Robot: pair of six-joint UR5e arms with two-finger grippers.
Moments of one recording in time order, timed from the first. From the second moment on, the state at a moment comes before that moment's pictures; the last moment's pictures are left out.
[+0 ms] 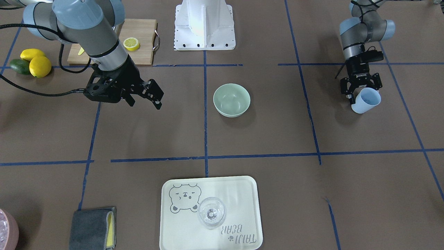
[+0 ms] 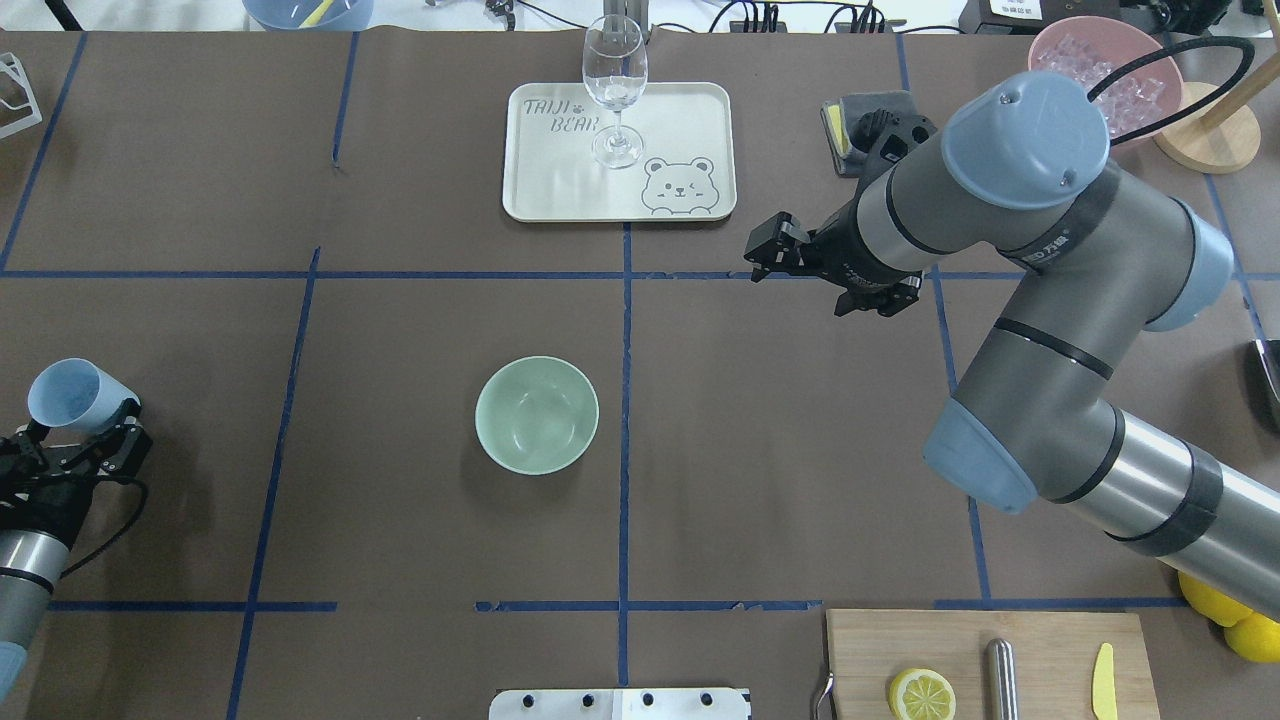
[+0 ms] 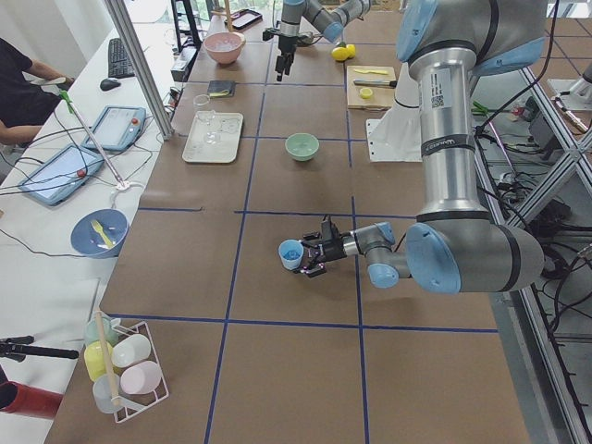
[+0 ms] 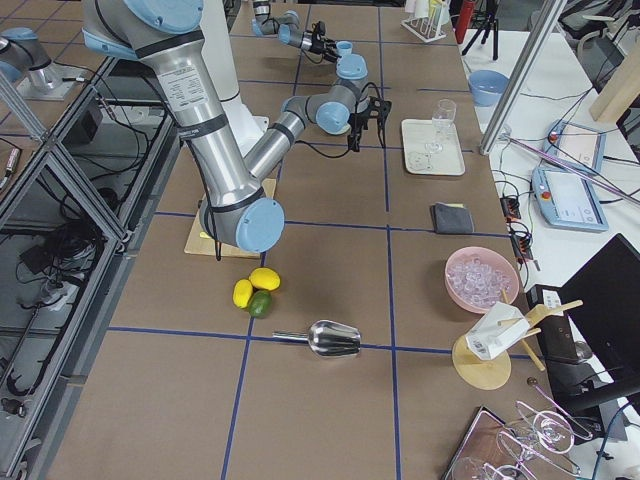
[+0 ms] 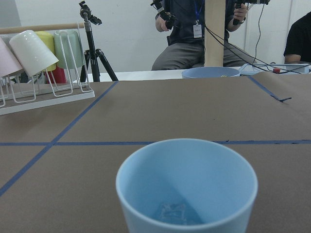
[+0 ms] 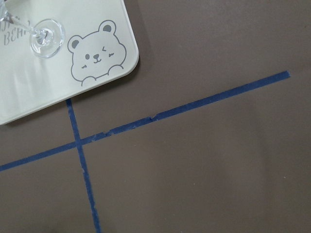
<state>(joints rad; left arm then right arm) -0.16 -1.30 -1.52 -2.61 -0.46 -1.56 0.72 -1.10 1.88 -1.41 2.00 1.46</state>
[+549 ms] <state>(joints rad) -0.19 -1.33 -1.50 -2.61 -0.47 -1.55 0.72 -1.10 1.88 -1.41 2.00 1.46</state>
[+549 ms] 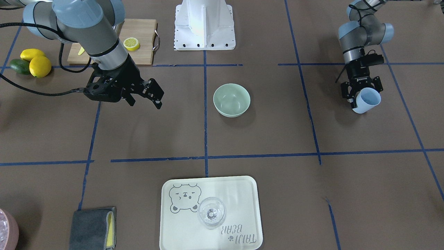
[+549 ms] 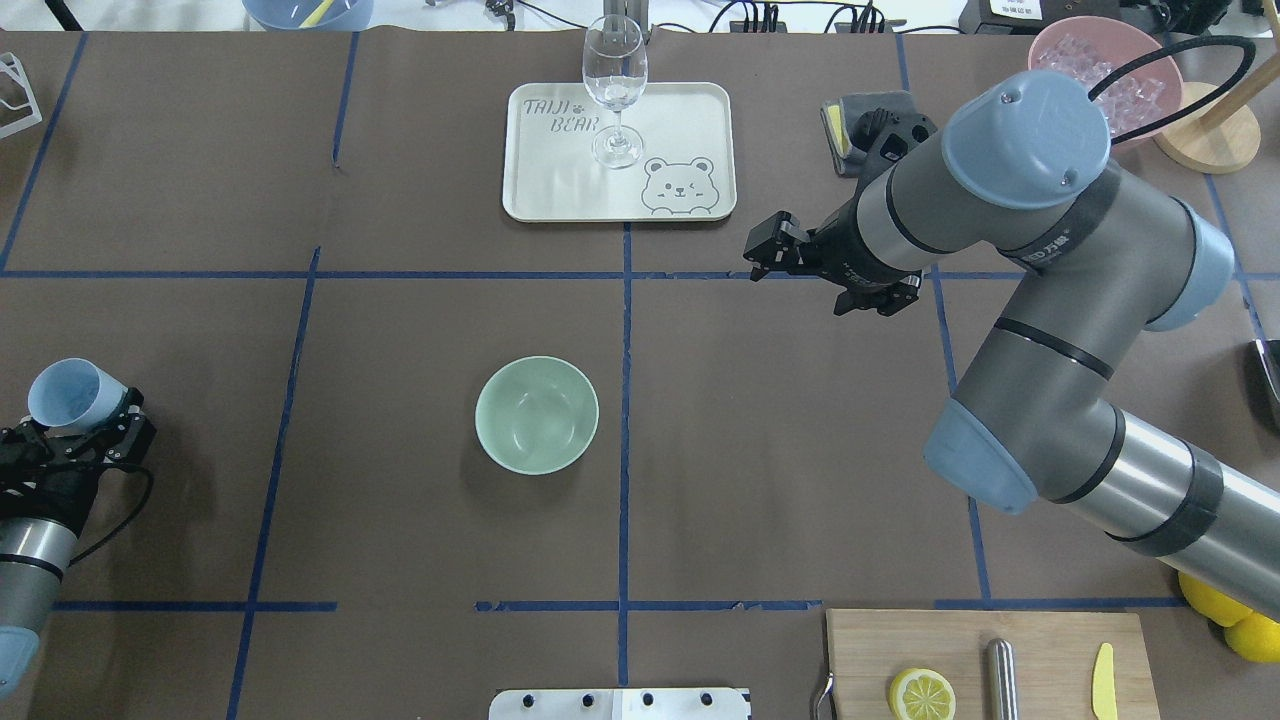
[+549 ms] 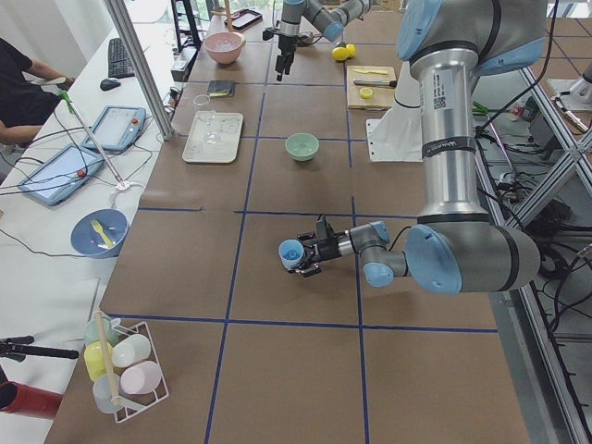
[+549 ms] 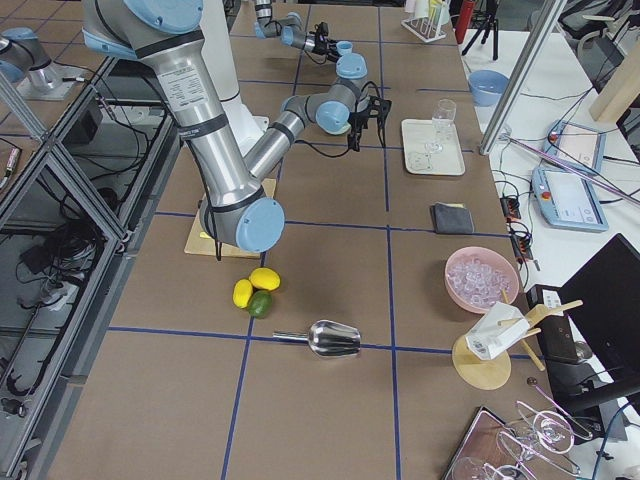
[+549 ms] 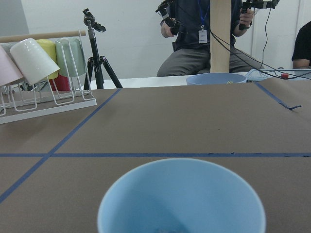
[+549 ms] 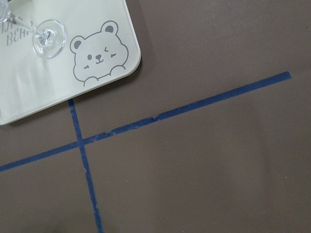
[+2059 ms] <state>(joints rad) -0.31 -1.63 -1.52 -2.90 -0.54 -0.95 0.70 -1.11 1.87 -1.41 1.94 1.46</state>
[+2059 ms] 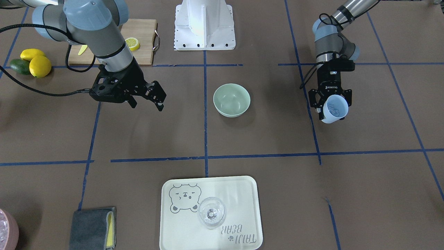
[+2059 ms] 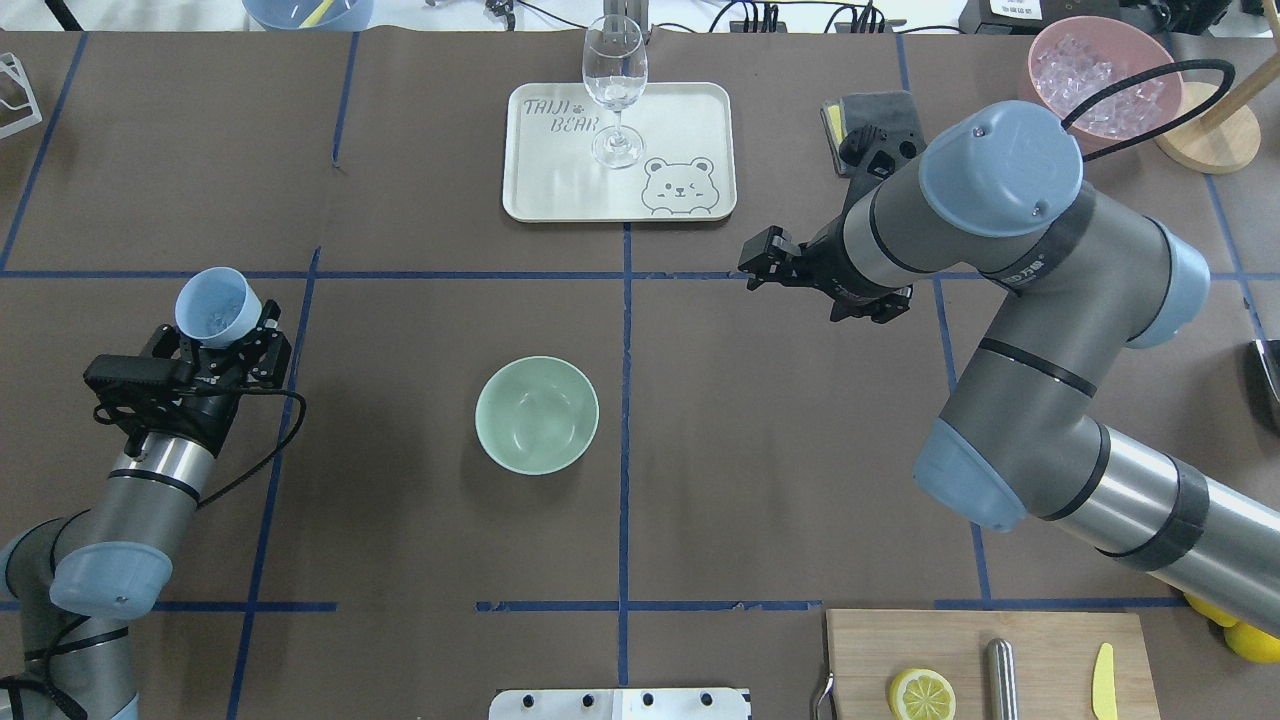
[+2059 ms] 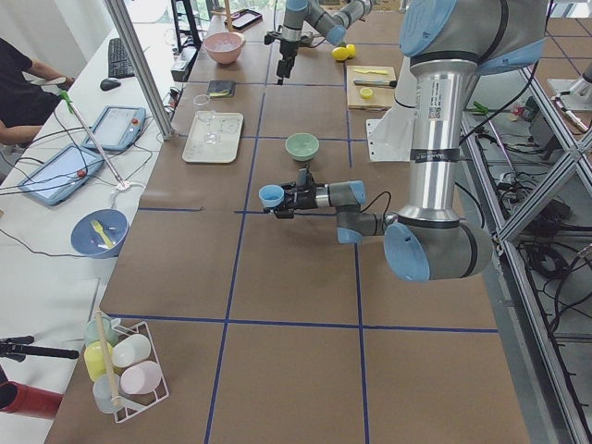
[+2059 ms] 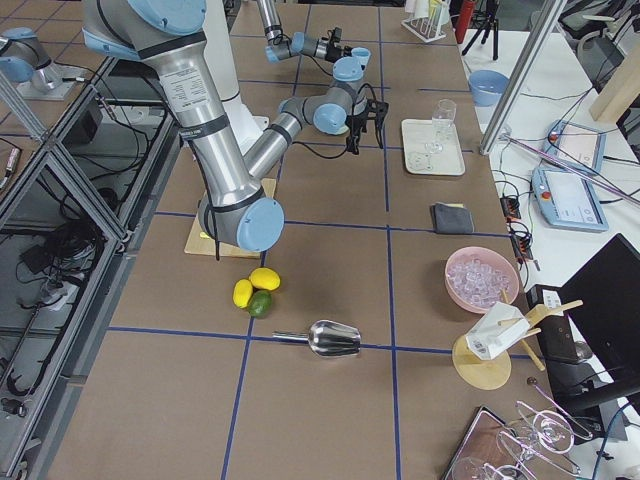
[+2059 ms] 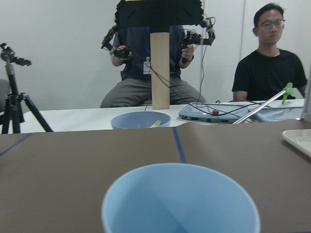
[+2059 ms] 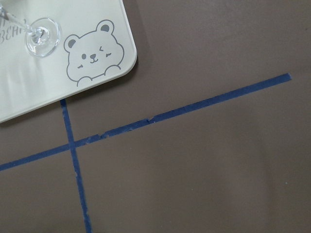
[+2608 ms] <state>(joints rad) -0.30 -1.69 -1.62 -2.90 -0.69 -0.64 0.75 -1.19 1.94 -1.41 1.95 1.46</state>
